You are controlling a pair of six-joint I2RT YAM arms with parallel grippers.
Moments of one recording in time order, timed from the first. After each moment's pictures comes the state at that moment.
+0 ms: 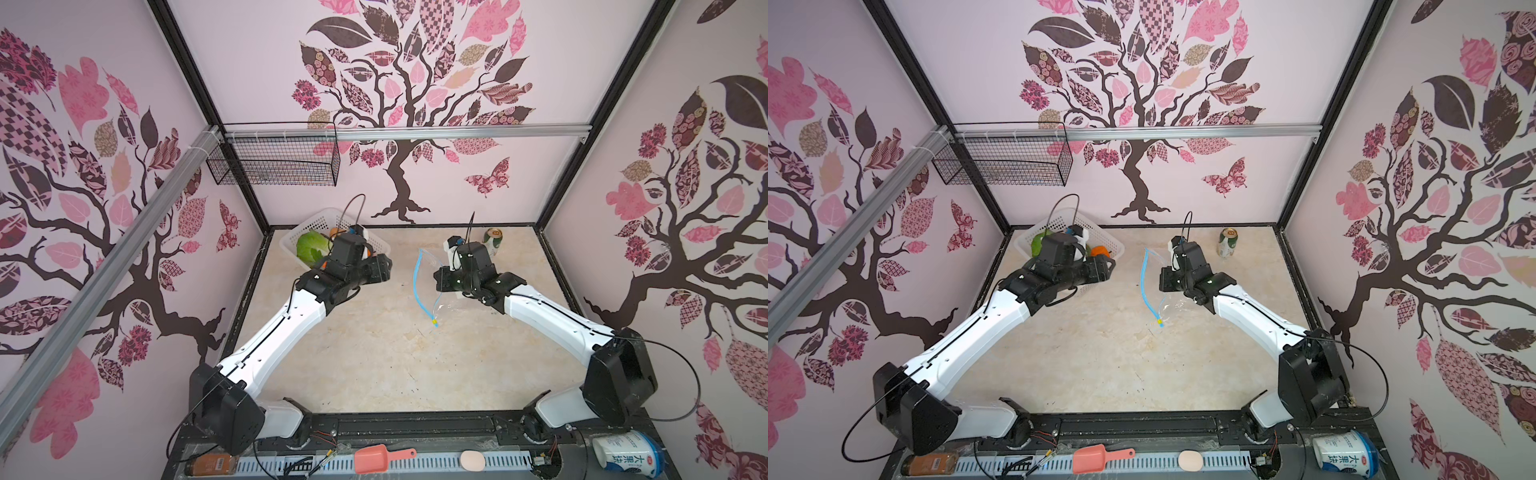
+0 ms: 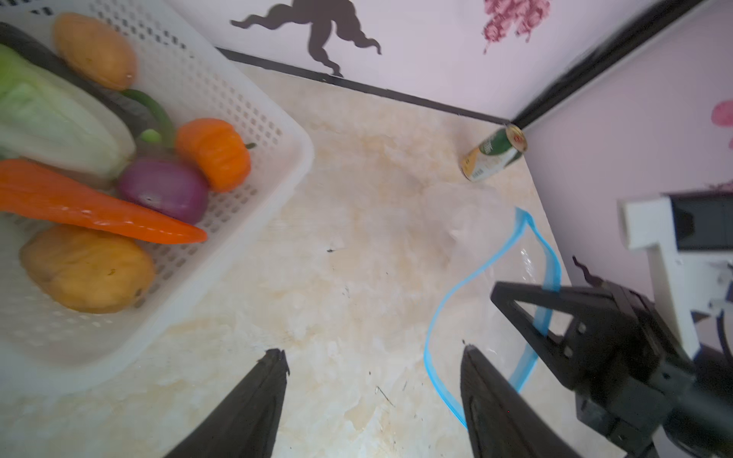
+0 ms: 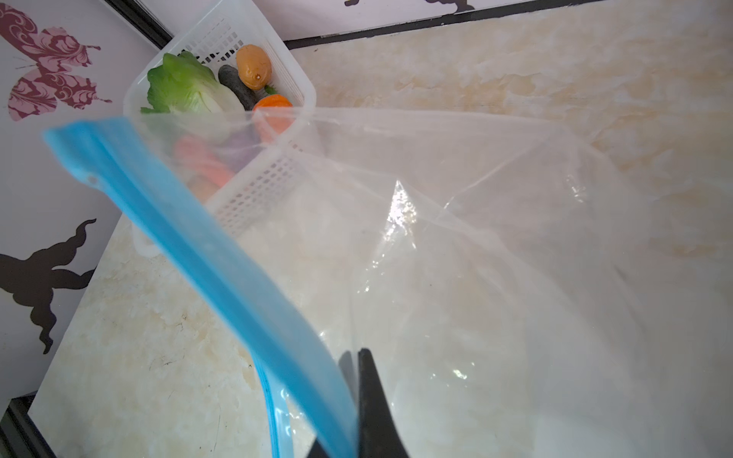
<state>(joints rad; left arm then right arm) -0.45 1.37 1.26 -0.50 0.03 -0.56 0.52 1.48 1.11 -0.28 -0.09 0.43</state>
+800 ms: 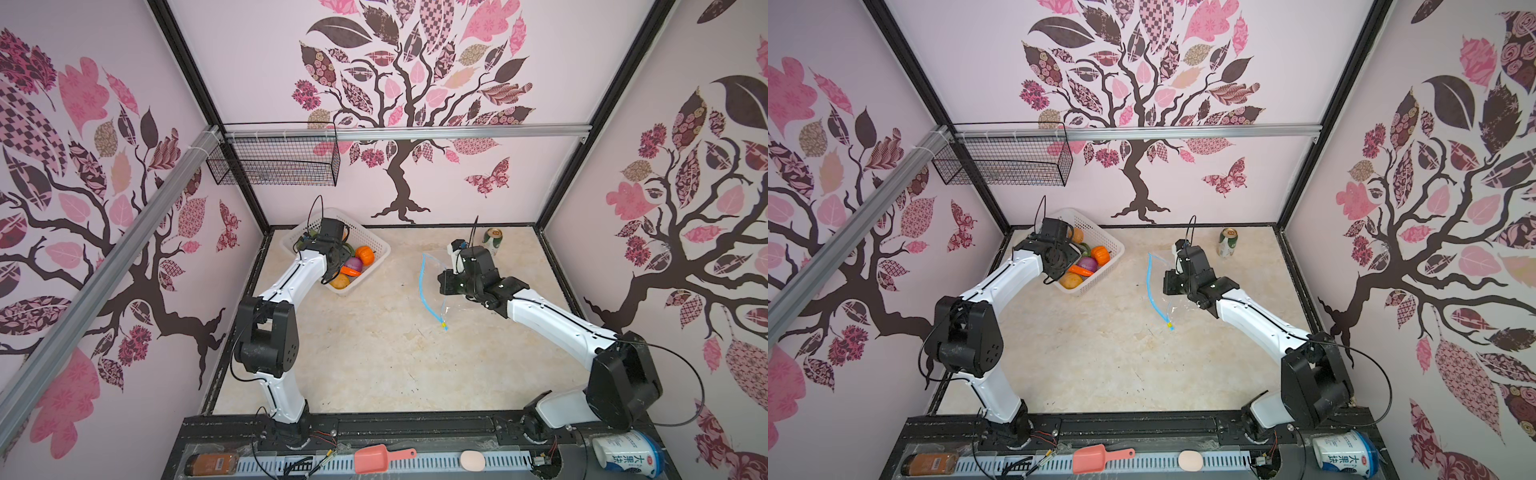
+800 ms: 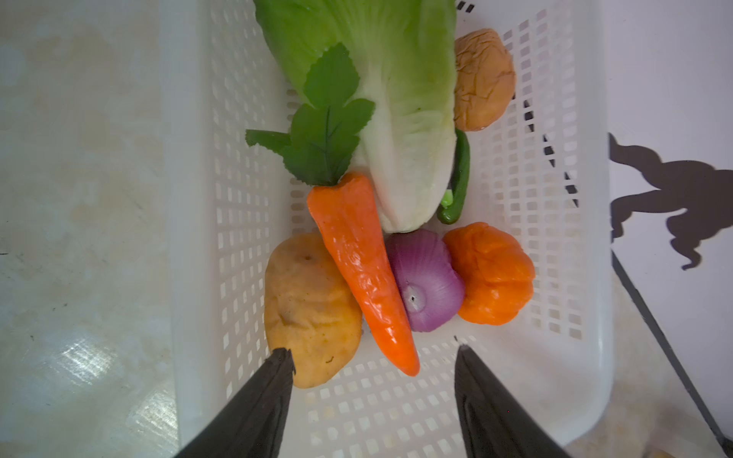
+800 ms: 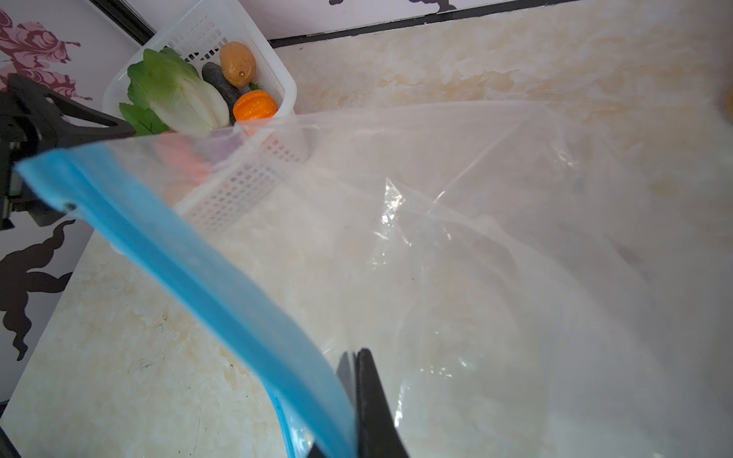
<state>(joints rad) -0.20 1.82 1.50 -0.69 -0.23 -1.02 0.51 1.43 1.05 -0.27 -0.07 0.41</state>
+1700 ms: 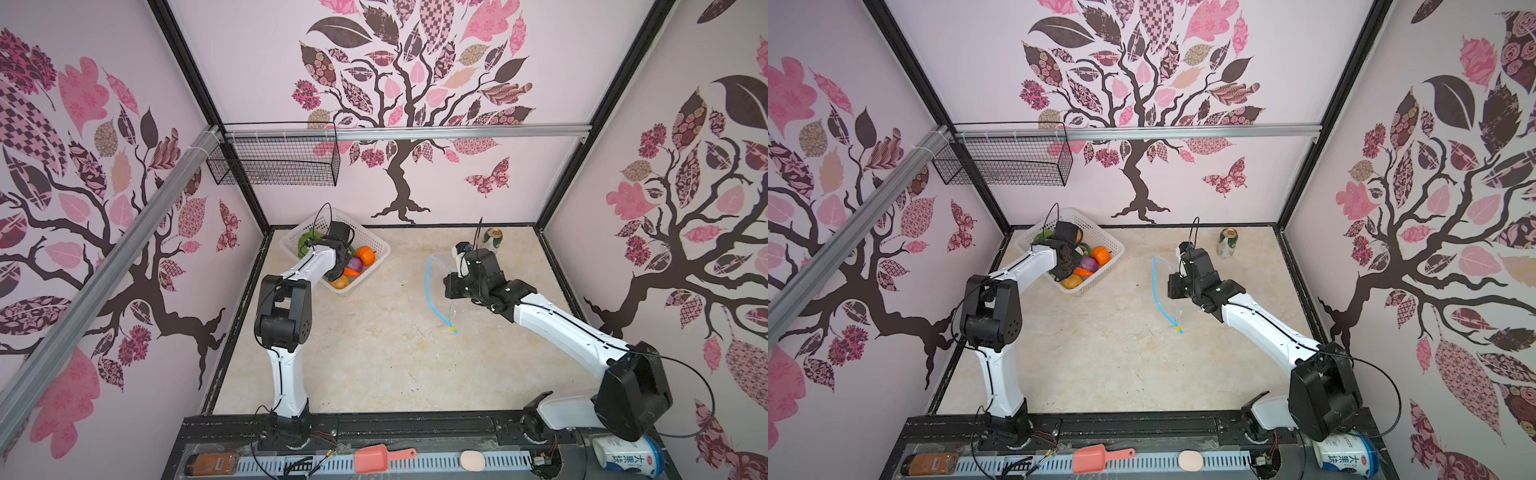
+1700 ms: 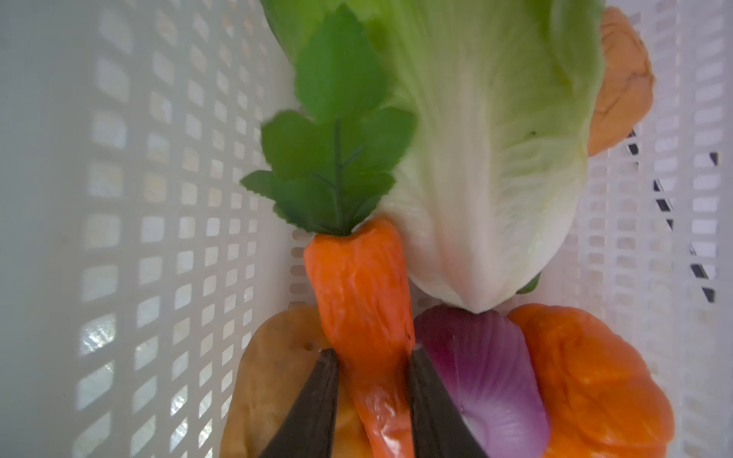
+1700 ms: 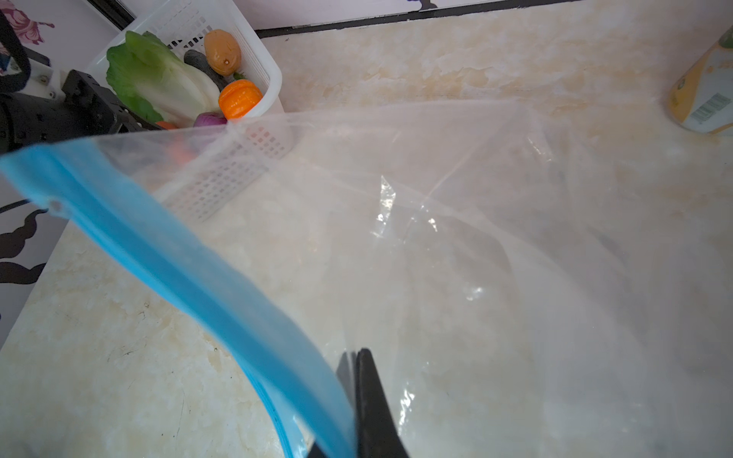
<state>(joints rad) -0.19 2.04 1.61 -0.66 -0.29 -1.05 0.51 1.38 1.03 -0.34 -0.03 0.38</state>
